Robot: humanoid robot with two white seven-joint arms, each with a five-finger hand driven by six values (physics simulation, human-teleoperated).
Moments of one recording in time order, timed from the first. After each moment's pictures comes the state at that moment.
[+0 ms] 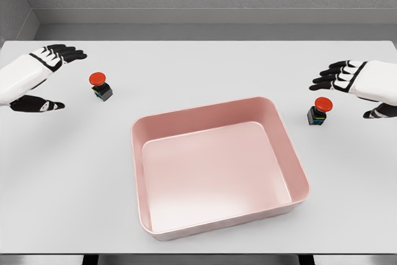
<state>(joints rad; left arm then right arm) -0.20 0.85 -0.14 -1.55 -0.31 -0.61 -0.22 -0.62 -1.31 0.72 -1.70 0.19 -0.61 0.29</state>
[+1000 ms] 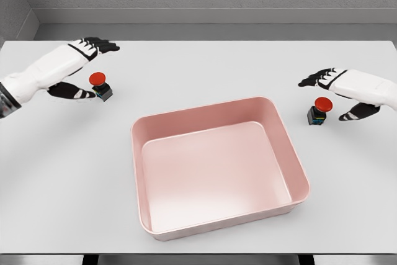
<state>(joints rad) -0.45 0.73 -0.38 -1.38 -0.34 -0.61 -0.23 -0.62 -1.02 0.76 -1.33 0.22 -0.61 0.28</state>
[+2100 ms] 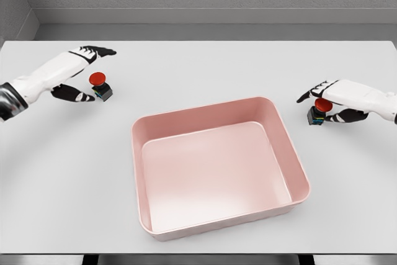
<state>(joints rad) -0.51 0.68 -0.44 -1.18 -0.34 -0.61 -0.23 -0.60 -0.95 0.77 -1.25 0.24 -0.61 0.29</state>
